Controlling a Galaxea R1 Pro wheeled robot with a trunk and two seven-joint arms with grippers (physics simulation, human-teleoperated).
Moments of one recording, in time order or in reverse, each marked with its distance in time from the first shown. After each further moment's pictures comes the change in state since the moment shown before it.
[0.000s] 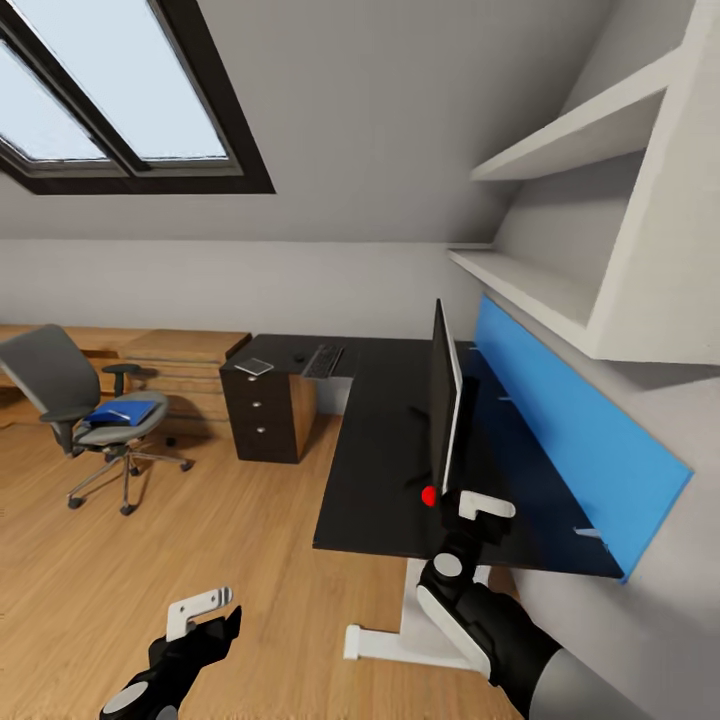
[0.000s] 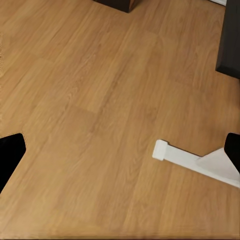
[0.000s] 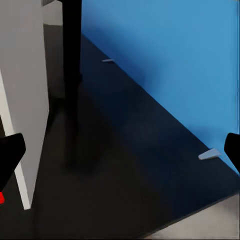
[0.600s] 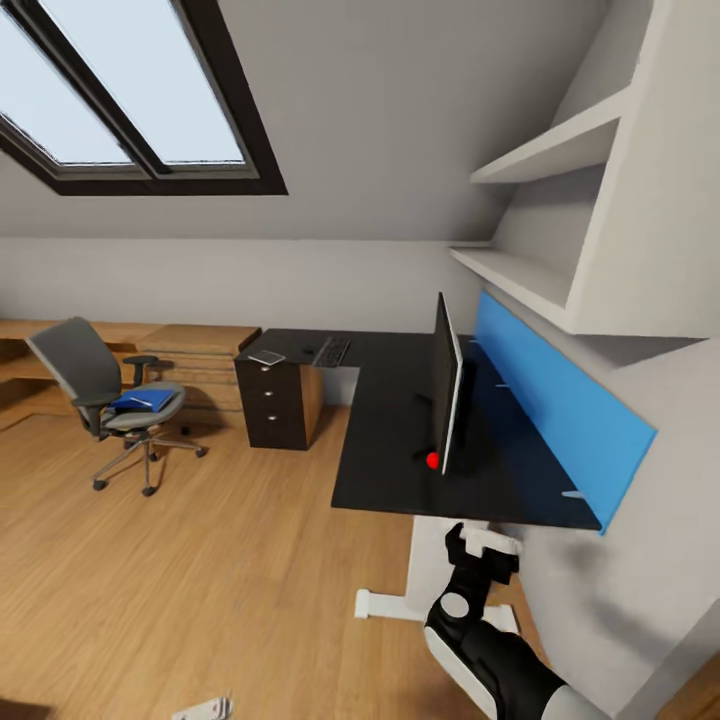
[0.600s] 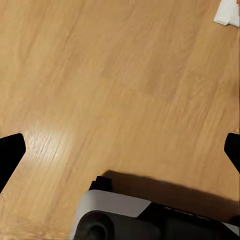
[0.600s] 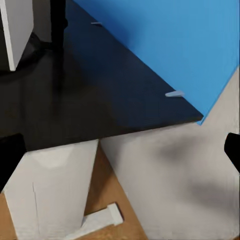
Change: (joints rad) left arm 0.001 0.003 -0.001 0.456 -0.002 -0.035 -0.005; right arm 0.070 0.007 0.005 0.125 0.003 -0.091 0.031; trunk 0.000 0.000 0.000
